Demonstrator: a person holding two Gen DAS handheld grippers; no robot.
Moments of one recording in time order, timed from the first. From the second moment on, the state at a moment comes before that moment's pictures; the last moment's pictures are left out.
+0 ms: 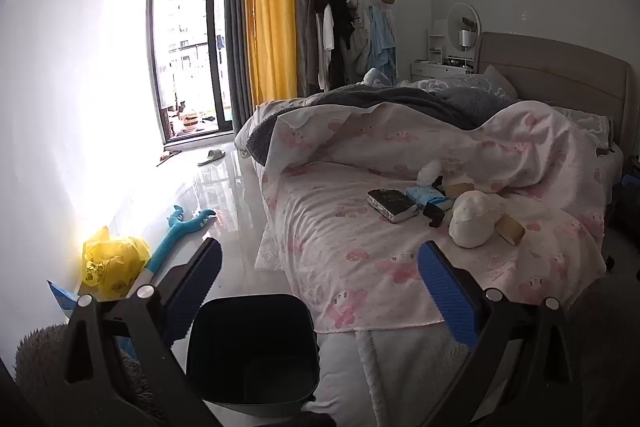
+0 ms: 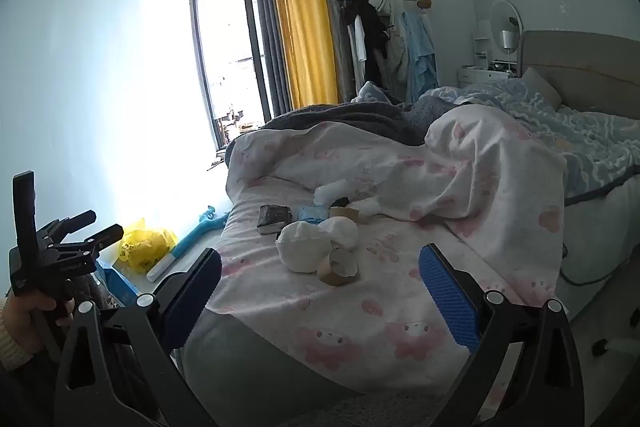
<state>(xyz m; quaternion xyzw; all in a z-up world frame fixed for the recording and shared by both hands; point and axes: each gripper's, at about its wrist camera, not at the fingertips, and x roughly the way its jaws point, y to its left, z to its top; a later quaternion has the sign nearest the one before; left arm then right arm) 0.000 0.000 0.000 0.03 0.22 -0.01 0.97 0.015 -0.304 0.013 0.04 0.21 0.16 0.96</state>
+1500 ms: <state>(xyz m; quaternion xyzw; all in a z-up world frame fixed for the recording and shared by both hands) 0.001 -0.003 -0.003 0.03 0.23 -0.01 0.97 0.017 -0.301 0.011 0.04 0.21 0.16 0.96</state>
